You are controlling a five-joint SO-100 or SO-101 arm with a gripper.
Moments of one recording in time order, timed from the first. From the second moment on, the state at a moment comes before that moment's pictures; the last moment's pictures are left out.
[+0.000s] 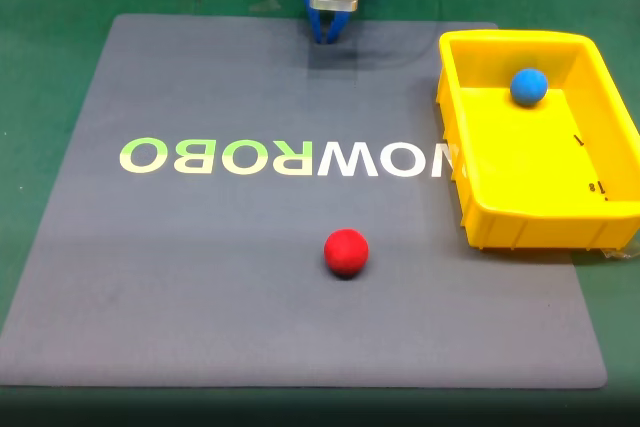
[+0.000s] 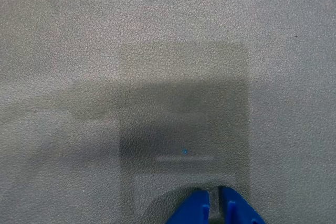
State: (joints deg) arm 8.9 189.7 175.9 77.0 -90.4
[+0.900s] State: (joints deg) arm 8.9 189.7 175.9 77.0 -91.1
